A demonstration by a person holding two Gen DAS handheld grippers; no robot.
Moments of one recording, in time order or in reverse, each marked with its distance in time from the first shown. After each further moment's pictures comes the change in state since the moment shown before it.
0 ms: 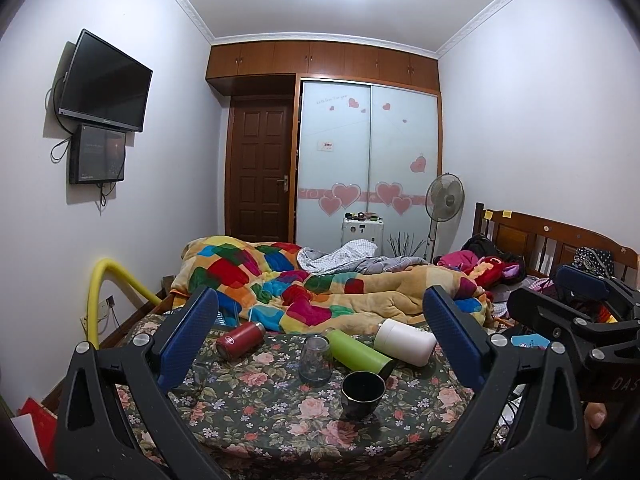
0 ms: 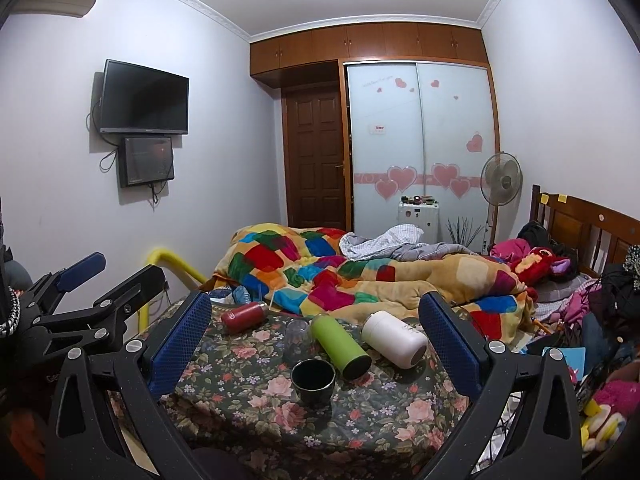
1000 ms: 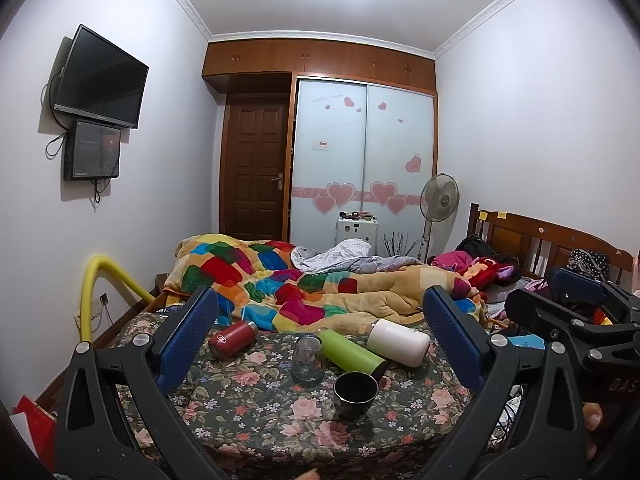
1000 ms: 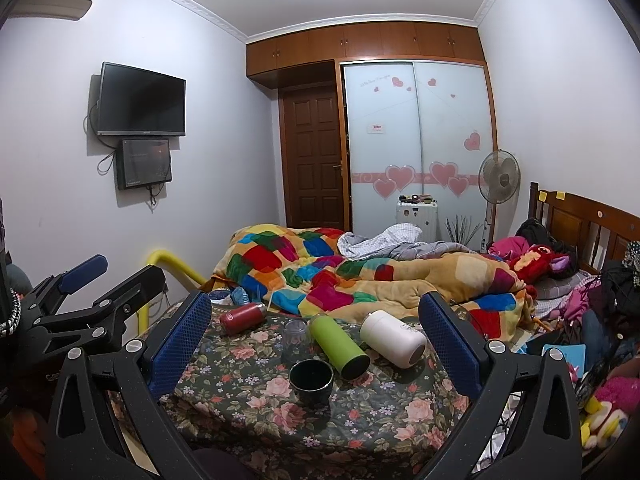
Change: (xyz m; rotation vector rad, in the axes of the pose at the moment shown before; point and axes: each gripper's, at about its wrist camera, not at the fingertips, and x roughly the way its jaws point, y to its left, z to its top) left arm 0.003 -0.009 -0.002 -0.009 0.006 -0.022; right arm -0.001 0.001 -0.002 0.002 0.003 -0.001
